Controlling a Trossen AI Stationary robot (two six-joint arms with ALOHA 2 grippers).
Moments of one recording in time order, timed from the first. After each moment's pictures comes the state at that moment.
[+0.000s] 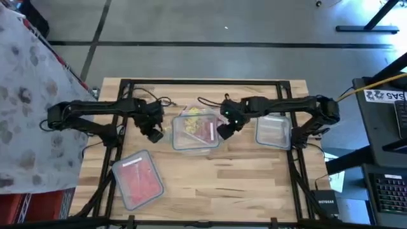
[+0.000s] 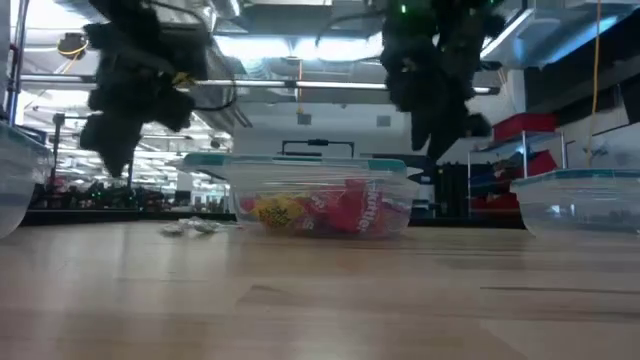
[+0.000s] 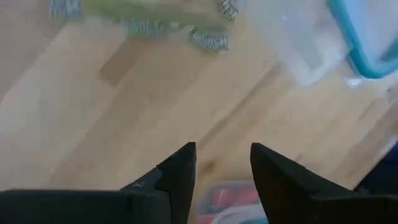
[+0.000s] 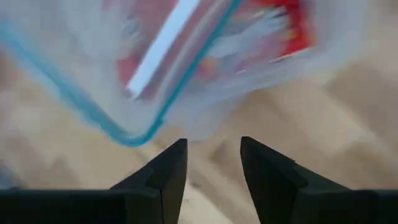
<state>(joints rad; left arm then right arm) 0.31 1.17 0.70 -0.90 0.37 -0.53 -0.19 1.58 1.09 -0.70 -0.30 0.75</state>
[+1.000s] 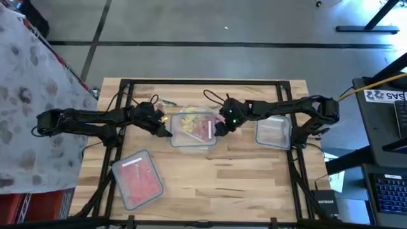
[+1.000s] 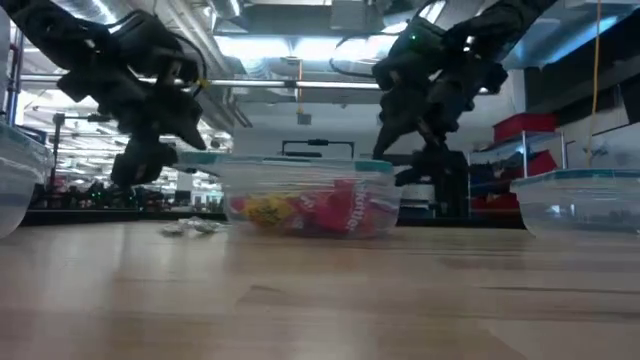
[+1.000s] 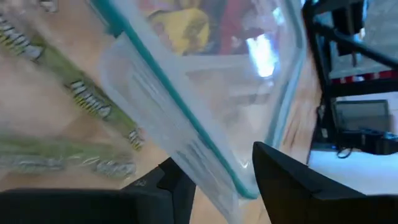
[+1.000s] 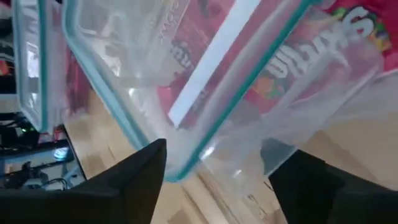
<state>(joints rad) 0.32 1.01 0.35 0.00 0.42 -0.88 -0.23 1.57 0.88 -0.21 -0.44 0.84</state>
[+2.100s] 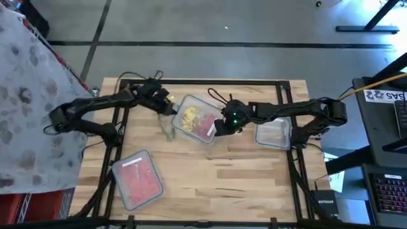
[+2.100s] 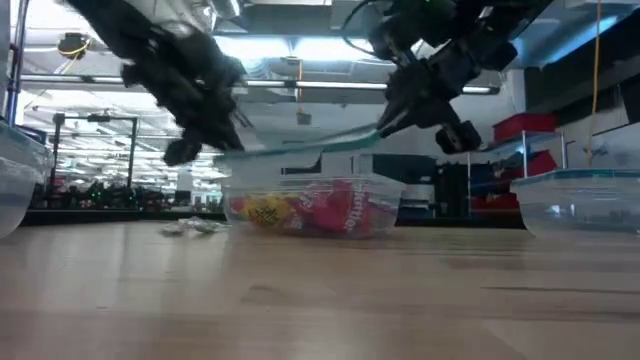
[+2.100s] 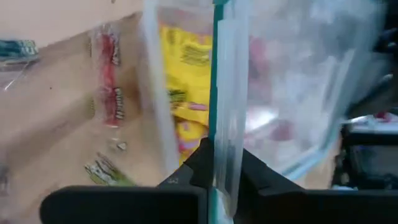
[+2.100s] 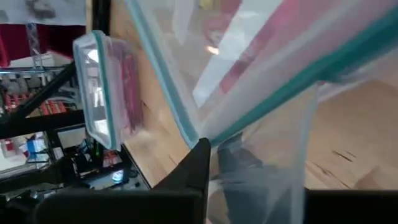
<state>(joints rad) 0.64 1.32 0.71 -0.25 0.47 -0.56 -0.15 1.48 0.89 -0.19 -0.41 1.17</state>
